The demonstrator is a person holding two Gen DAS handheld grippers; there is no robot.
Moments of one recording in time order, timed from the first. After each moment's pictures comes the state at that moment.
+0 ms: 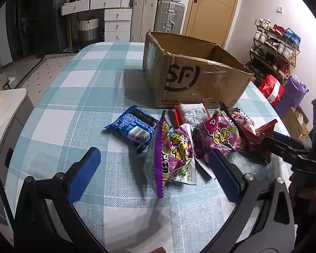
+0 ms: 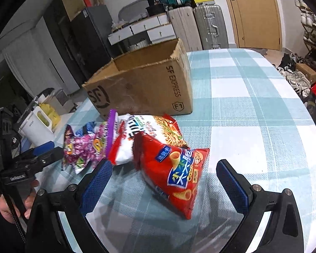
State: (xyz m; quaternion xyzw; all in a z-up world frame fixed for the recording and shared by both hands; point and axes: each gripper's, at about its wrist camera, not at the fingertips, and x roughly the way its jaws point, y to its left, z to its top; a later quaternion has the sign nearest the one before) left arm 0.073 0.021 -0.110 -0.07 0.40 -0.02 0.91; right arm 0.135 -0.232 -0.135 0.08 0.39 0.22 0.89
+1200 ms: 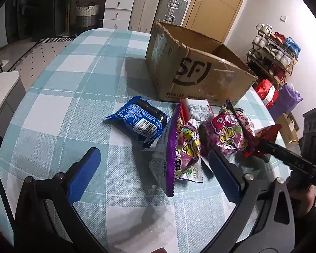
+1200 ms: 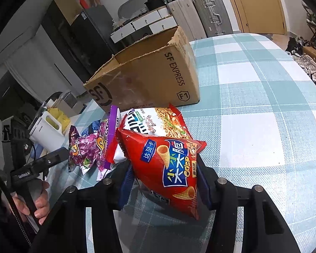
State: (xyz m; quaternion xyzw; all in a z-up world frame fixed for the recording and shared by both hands) left arm 0.081 0.043 -0.126 -0.12 0.43 -0.04 0.90; right arm 0.142 -0.238 -0.151 0.13 0.41 0.25 0.87
